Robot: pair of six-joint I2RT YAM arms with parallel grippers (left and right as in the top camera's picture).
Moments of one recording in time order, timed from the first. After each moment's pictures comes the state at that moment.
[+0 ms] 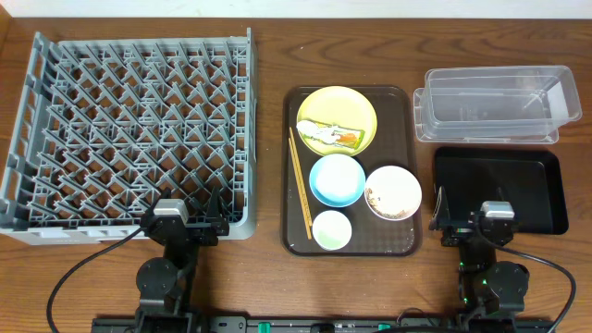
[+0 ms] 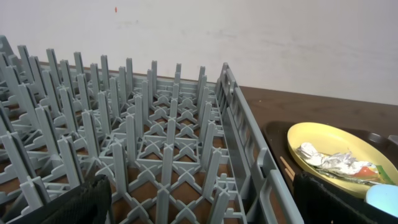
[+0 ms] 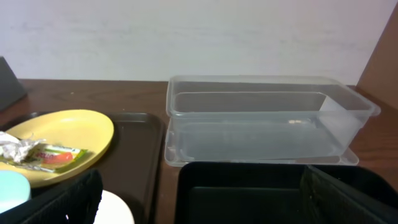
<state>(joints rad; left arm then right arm) -0.07 0.01 0.01 -0.11 -0.01 -0.17 0.01 0.02 0.01 -0.07 0.05 0.00</state>
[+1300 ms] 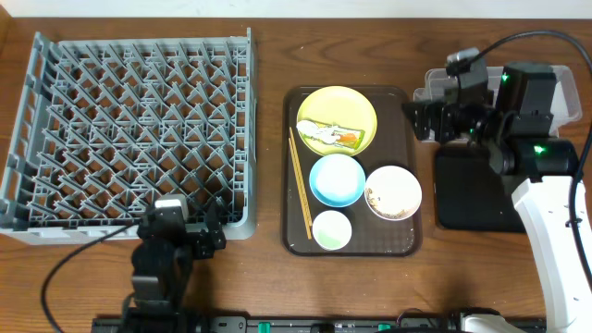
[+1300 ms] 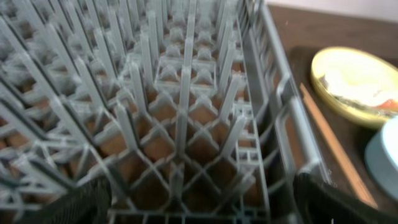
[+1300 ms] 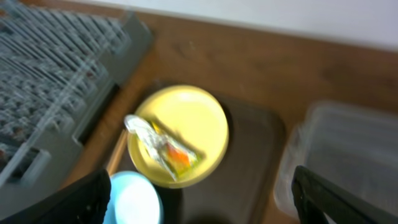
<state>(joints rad) -0.07 0.22 0.30 -0.55 -0.03 -0.17 0.02 1.35 1.20 -0.52 -0.48 -0.08</state>
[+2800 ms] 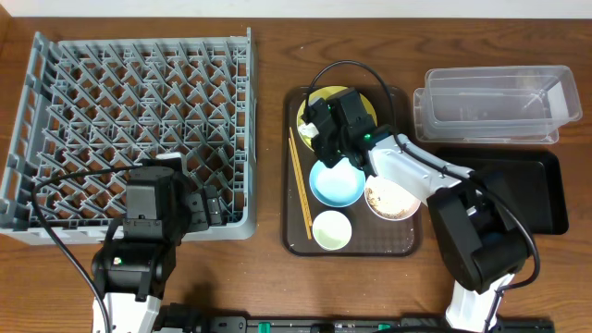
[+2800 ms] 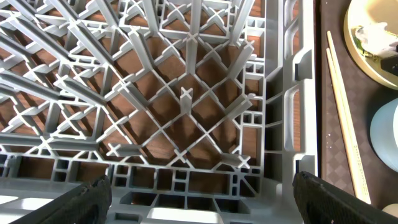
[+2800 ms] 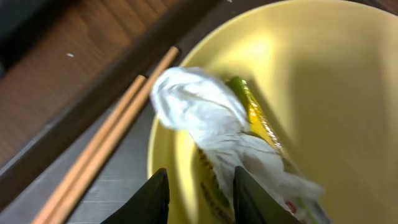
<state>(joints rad) -0.07 0.82 0.76 -0.84 -0.04 -0.21 0.52 1.97 1.21 -0.21 -0.14 -0.19</state>
